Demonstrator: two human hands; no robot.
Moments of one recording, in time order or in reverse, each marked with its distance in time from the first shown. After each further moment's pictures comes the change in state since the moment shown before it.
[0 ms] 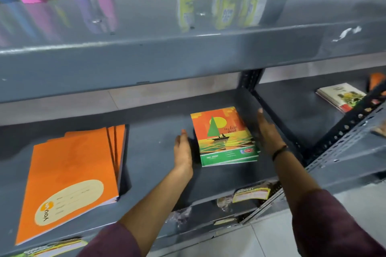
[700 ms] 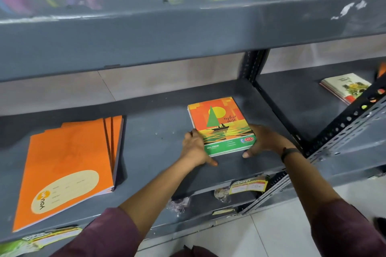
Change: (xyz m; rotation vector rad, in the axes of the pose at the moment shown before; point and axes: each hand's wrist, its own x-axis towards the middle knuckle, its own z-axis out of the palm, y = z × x) left_hand -0.003 -0.012 0.011 1.300 -0.303 0.223; right_hand 0.000 0.013 -0.031 -0.927 -0.642 -0.292
